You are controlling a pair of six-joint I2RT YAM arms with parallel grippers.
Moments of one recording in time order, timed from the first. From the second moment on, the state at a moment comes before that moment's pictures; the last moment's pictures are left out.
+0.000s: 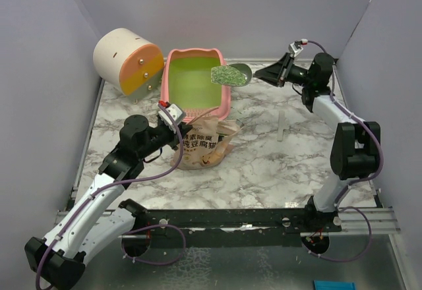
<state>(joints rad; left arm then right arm) -0.51 0.77 0.75 -0.17 0.33 0.09 0.03 1.73 1.20 0.58 -1.08 1.18</state>
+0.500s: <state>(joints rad) -0.51 0.78 0.76 -0.18 0.34 0.07 0.20 2.11 1.76 0.34 -1.00 1.10</state>
